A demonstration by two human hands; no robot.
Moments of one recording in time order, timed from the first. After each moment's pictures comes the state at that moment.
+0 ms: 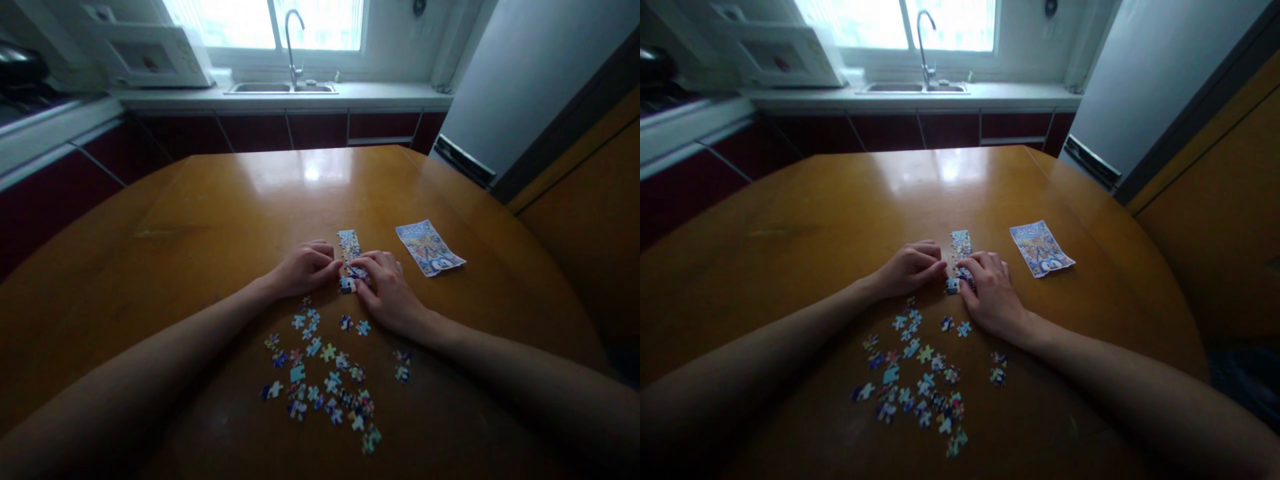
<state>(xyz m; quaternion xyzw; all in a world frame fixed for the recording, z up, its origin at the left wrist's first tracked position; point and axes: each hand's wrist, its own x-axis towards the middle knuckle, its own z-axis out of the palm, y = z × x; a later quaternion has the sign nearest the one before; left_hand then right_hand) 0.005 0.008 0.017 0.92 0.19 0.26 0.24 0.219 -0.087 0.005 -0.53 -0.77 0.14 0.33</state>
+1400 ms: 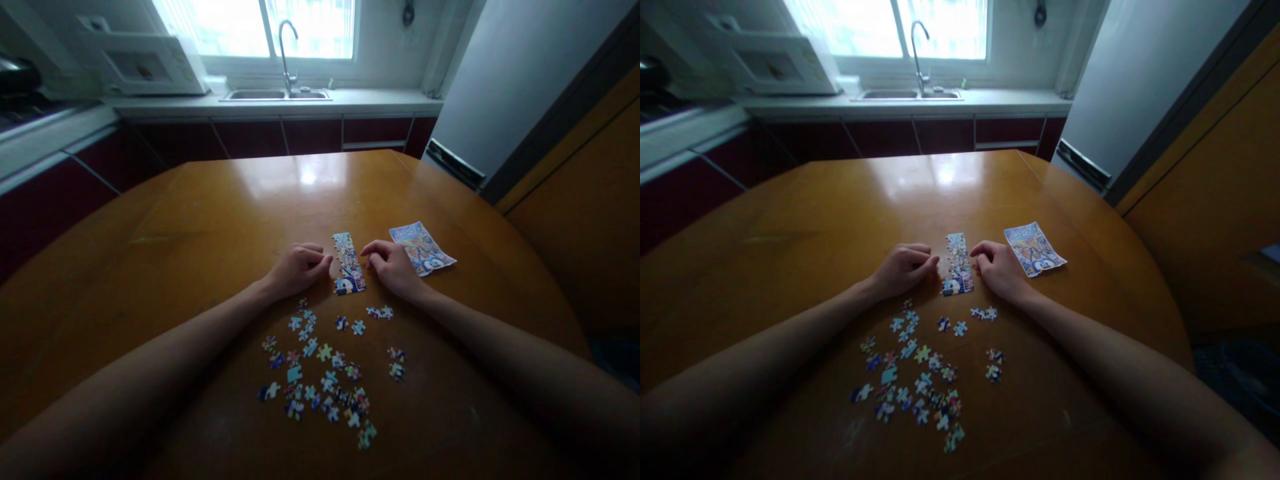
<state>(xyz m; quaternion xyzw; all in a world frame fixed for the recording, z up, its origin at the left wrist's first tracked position) 0.005 0.010 0.010 0.89 0.27 0.30 0.23 0.247 -0.043 0.003 -0.56 -0.63 0.33 0.43</state>
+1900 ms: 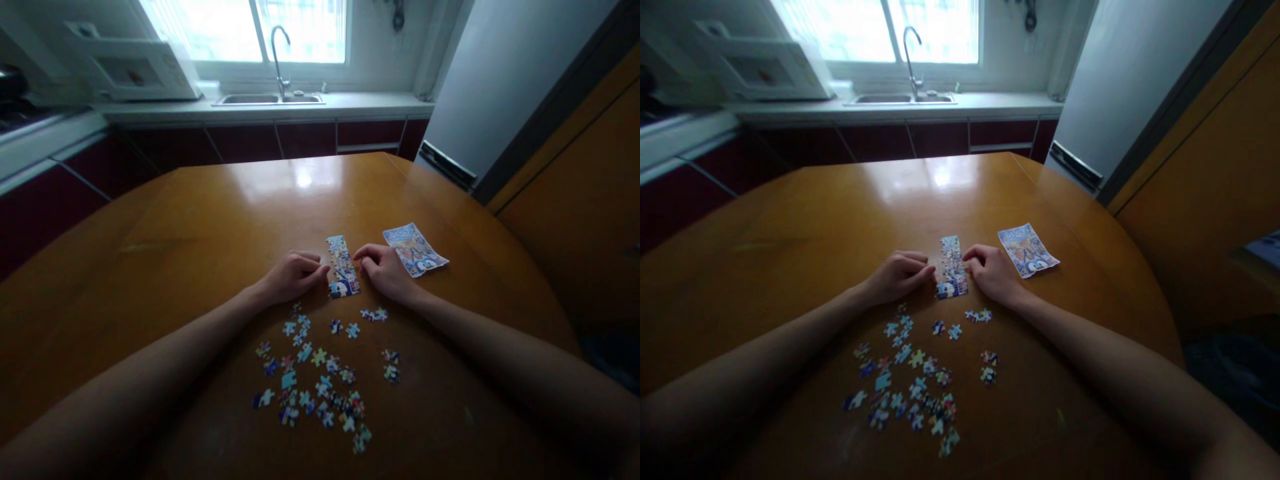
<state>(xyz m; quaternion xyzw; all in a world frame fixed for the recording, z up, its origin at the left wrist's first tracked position) 0.005 0.007 0.019 0.91 0.21 0.26 0.25 0.246 -0.043 0.003 -0.56 -0.66 0.30 0.41</state>
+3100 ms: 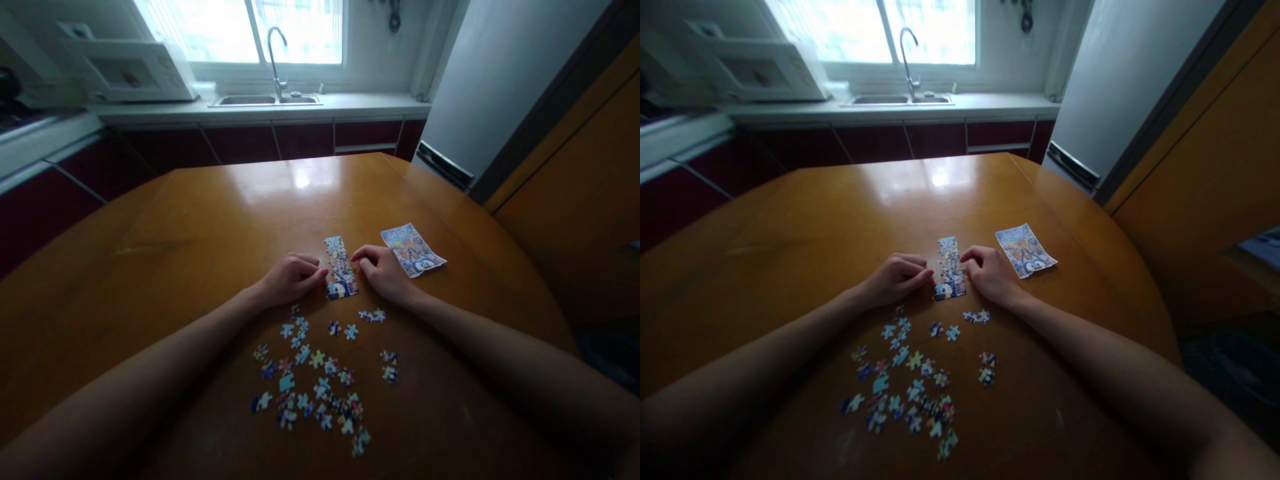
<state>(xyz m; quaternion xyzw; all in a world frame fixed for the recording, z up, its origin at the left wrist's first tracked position) 0.004 0.007 0.022 0.91 0.21 0.24 0.27 0.245 -0.044 0.006 -0.56 -0.66 0.29 0.42</state>
